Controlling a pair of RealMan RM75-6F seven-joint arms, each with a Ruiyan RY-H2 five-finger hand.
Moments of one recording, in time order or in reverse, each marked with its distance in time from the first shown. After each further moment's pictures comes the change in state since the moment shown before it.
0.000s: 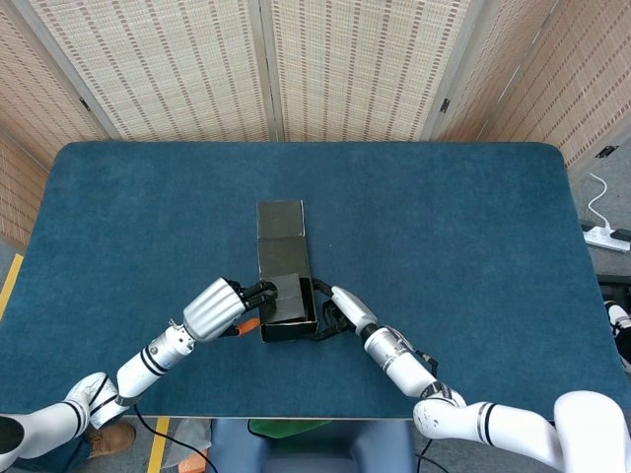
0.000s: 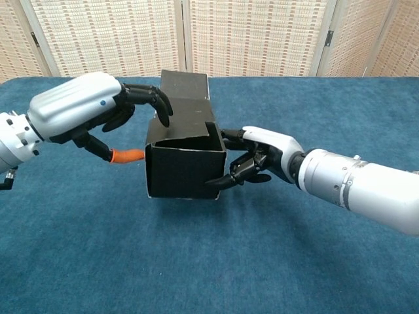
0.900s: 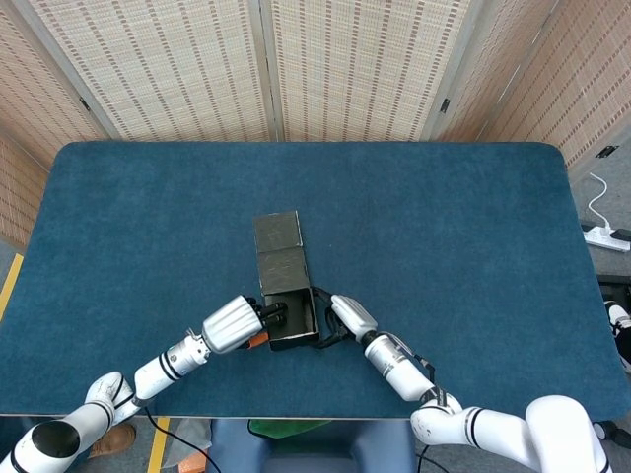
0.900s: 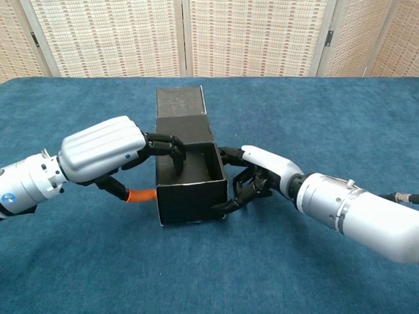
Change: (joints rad) left arm -0.019 -0.225 0.123 0.394 0.019 0.059 -0.062; right arm 0.002 -0.110 -0.104 0.217 -0.170 0.102 0.092
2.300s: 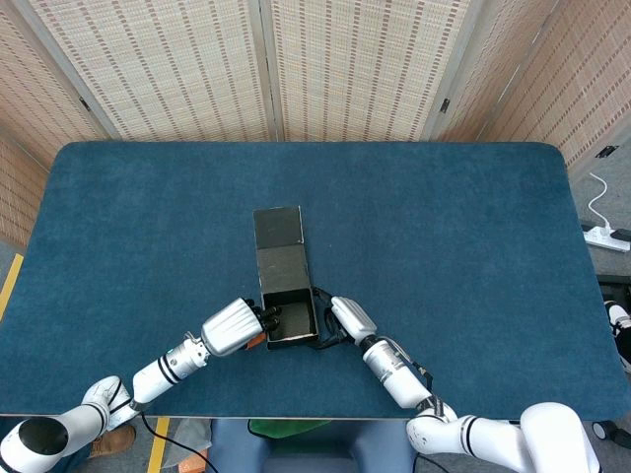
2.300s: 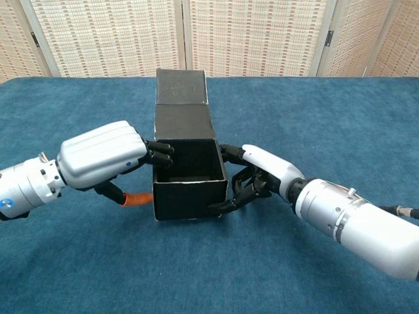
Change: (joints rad) left arm -0.008 0.071 0.021 -0.159 -0.052 -0.042 0.142; right arm -0.029 -0.046 -0.002 0.008 0.007 0.082 -0.040
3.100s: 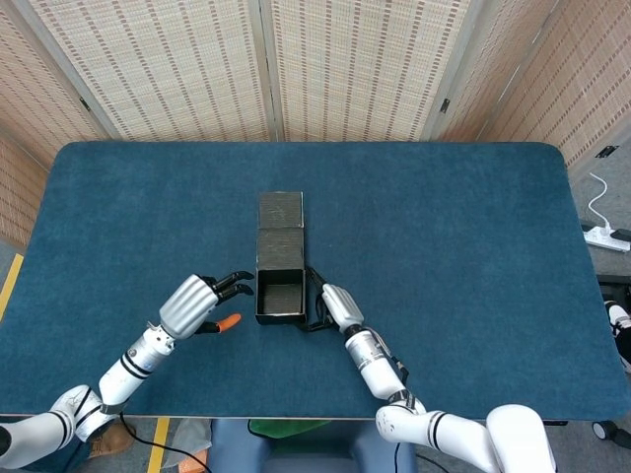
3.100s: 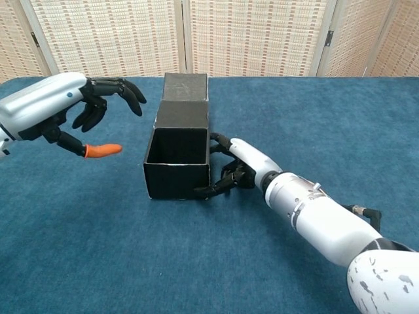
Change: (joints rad) left arm 0.066 0.217 -0.075 -0.315 -0.134 0.021 -0.176; right arm 0.062 -0.167 0.125 0.159 0.142 -0.023 -0.138
